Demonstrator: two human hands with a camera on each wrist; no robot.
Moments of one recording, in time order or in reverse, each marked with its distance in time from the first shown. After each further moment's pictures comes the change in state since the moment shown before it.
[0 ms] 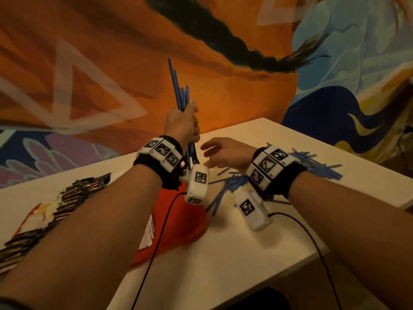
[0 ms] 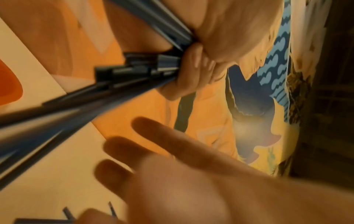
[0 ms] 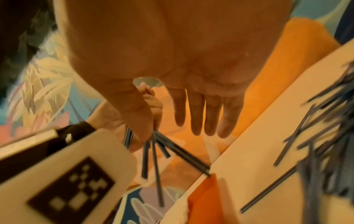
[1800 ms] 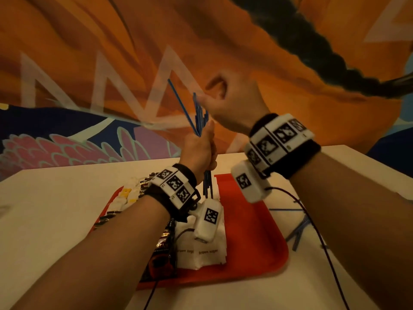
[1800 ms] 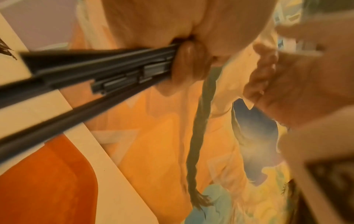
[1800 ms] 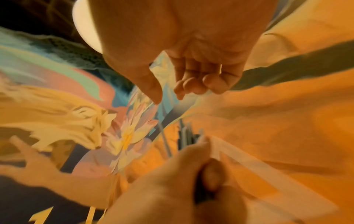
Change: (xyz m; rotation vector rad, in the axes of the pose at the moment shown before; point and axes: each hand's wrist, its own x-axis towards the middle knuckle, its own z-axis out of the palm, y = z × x) left_hand -0.032 0.005 -0.147 -0.044 0.197 0.016; right_hand 0.053 -0.181 0.085 -0.253 0.467 -0.713
